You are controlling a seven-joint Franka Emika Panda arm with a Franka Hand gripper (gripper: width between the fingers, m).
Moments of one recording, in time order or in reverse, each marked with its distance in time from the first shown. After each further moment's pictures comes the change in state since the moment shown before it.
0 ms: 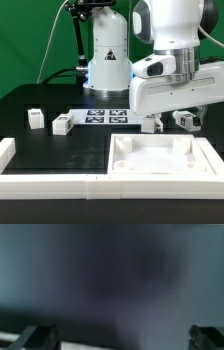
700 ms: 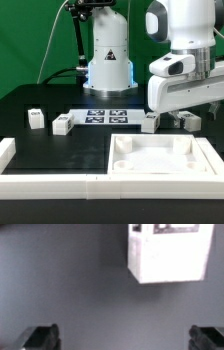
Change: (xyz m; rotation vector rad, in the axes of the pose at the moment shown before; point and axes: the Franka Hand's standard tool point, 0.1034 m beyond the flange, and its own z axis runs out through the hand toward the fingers) arm -0.023 -0.048 0.005 0.016 -0.016 -0.087
